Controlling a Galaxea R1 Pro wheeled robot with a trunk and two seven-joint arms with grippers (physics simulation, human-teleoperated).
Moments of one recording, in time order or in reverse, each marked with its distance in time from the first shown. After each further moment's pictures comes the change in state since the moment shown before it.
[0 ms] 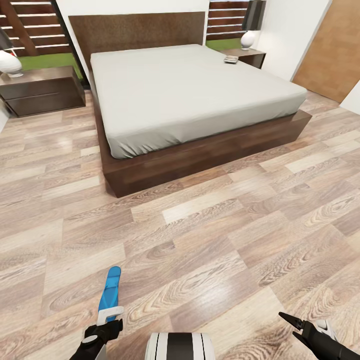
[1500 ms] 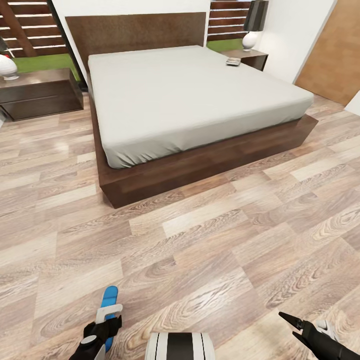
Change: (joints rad) left arm 0.000 0.003 0.004 0.000 -0.001 -0.052 0.004; right arm 0.000 0.000 0.000 0.000 0.000 0.000 0.000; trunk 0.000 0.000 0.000
